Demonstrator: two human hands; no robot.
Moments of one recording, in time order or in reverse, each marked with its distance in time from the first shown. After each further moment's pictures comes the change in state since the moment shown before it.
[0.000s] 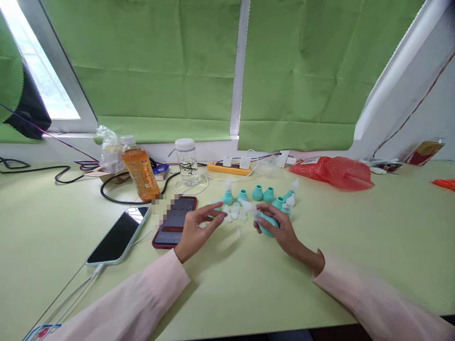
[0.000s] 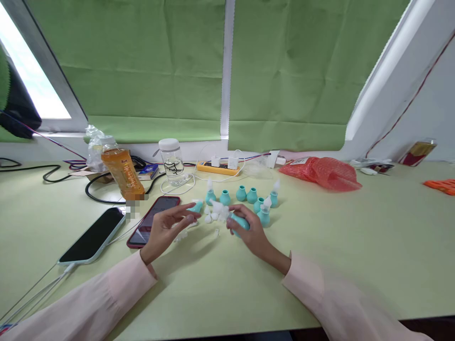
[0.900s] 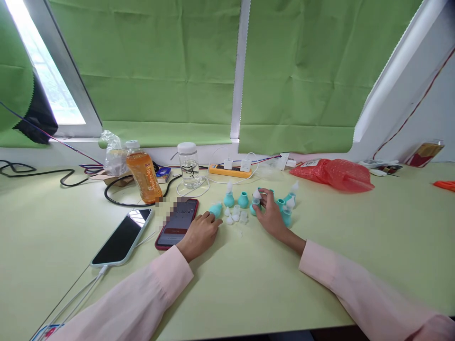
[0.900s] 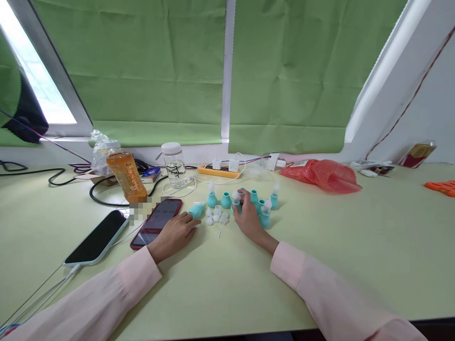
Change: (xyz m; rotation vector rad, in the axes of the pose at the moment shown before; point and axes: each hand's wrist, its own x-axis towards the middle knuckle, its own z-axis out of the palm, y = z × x) left_hand 0.007 -0.032 -0.005 1.211 -0.379 0.301; right_hand 0.046 0.059 -0.003 -0.456 0.266 -0.176
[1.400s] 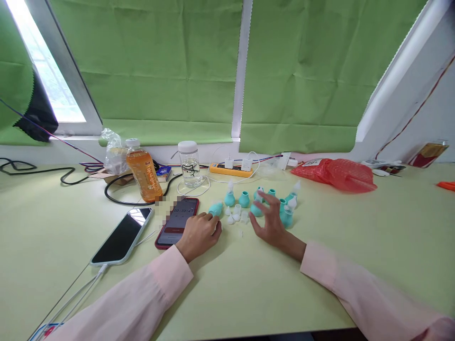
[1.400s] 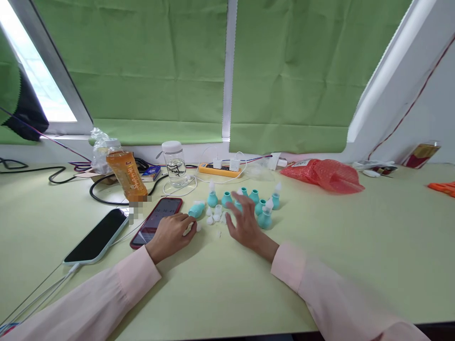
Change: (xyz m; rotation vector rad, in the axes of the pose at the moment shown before) left_hand -0.003 0.007 -0.014 0.000 0.049 -0.129; right_hand -0.017 -0.021 -0.002 -0.335 0.133 -0.604
